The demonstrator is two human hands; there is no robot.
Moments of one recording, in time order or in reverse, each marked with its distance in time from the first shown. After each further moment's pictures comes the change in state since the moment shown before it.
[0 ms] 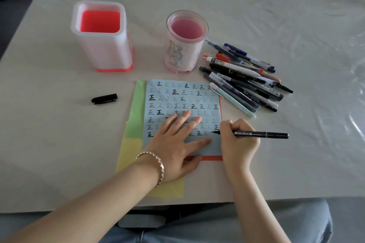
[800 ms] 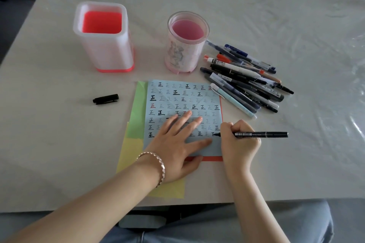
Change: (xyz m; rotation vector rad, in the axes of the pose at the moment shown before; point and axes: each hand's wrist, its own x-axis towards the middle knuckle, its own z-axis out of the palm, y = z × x) left_hand 0.000 -0.001 0.001 -0.010 0.024 0.003; right_hand -0.001 -0.002 0.000 -0.021 -0.006 0.012
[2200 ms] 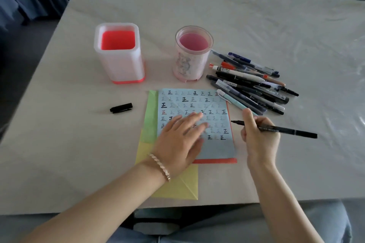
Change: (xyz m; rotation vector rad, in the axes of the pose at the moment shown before) left_hand 0.002 -0.008 -0.019 -0.130 0.212 -0.066; right_hand 0.017 -0.034 -0.015 0.321 -0.029 0.297
